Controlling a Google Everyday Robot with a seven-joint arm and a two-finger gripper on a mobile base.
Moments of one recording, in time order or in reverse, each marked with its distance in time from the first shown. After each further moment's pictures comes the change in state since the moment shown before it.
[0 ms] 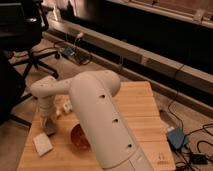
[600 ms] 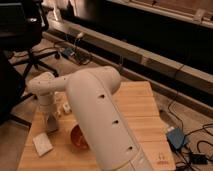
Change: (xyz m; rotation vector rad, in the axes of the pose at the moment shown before) arm 0.014 -0.015 -0.046 0.135 -0.011 0.002
